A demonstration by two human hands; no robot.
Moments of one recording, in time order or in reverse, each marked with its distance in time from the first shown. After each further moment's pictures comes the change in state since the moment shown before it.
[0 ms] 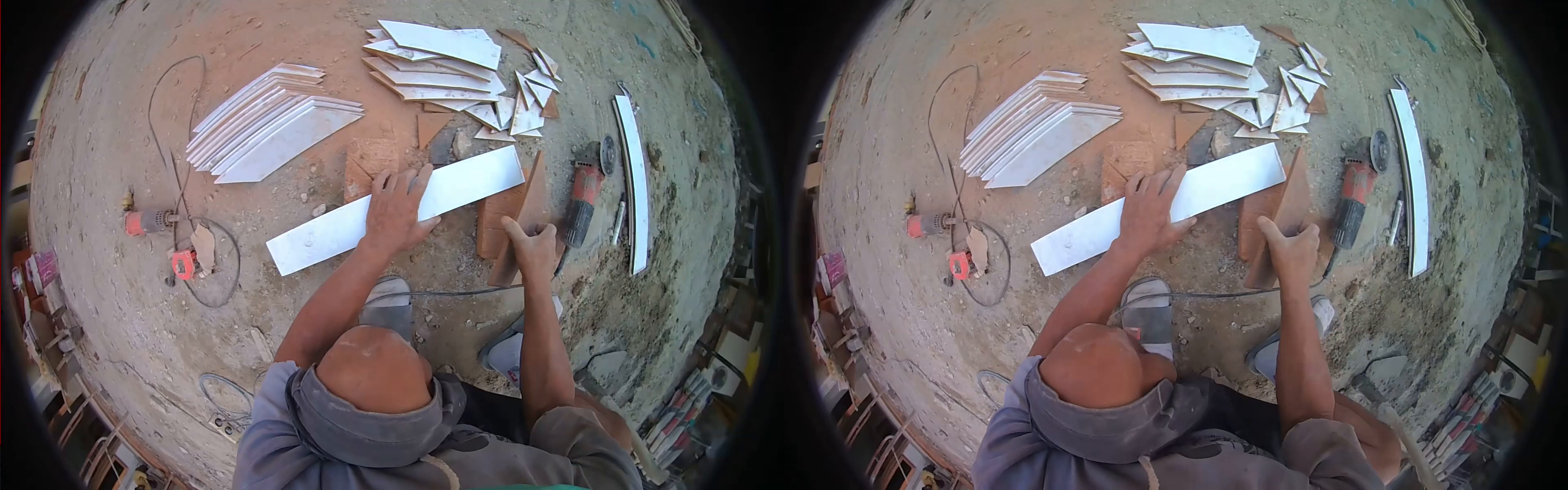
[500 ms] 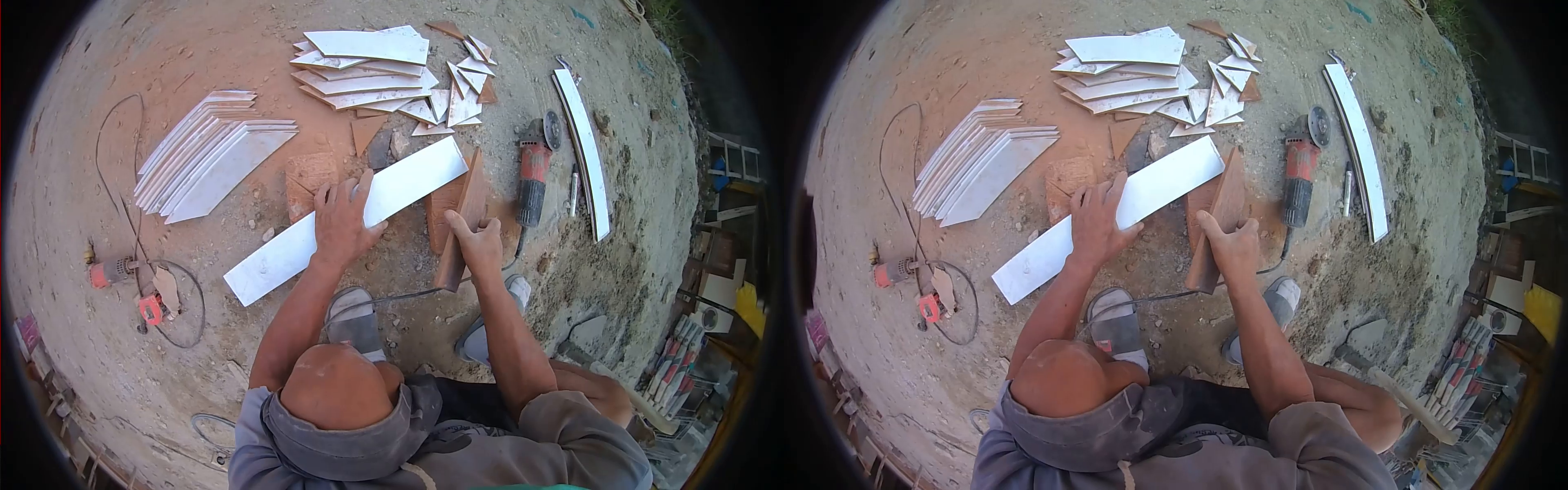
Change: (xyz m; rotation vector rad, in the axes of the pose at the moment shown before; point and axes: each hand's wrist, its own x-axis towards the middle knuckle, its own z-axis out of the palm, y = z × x) left_hand 0.002 0.000 0.001 0.001 -0.020 0.003; right_hand -0.019 -0.006 0.004 0.065 -0.068 0.126
